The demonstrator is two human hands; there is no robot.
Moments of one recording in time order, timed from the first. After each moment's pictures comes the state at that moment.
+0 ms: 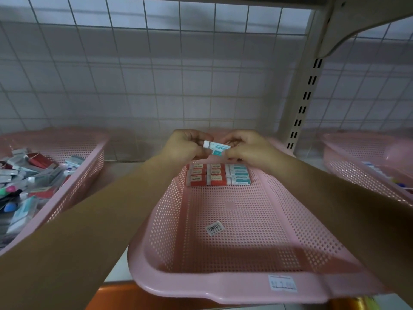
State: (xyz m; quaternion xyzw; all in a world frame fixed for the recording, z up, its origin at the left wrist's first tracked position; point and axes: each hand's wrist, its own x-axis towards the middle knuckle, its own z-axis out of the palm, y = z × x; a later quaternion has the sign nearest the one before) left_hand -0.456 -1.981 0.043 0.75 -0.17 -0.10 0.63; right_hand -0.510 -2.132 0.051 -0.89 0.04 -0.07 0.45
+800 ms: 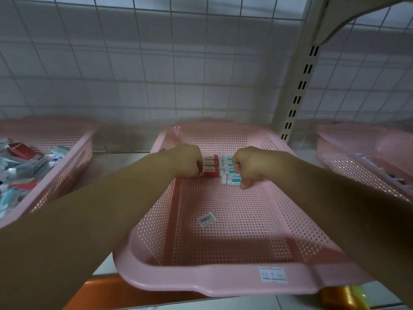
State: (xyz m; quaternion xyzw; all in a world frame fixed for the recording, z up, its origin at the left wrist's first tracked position) left_hand -0.453 -1.992 0.024 0.94 -0.34 -0.09 0.05; right_hand -0.520 -2.139 0.036 -0.99 0.08 0.14 0.01
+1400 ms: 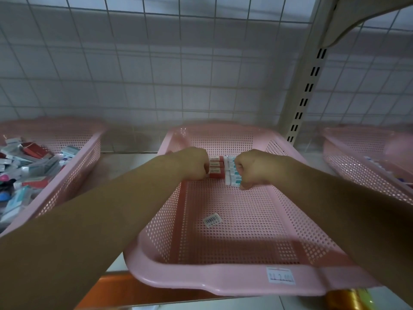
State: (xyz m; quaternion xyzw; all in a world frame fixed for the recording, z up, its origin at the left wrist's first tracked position) left_hand -0.456 -1.992 0.023 0.93 -0.34 -0.10 0.03; right_hand -0.519 -2.134 0.032 -0.99 0.06 0.13 -0.02
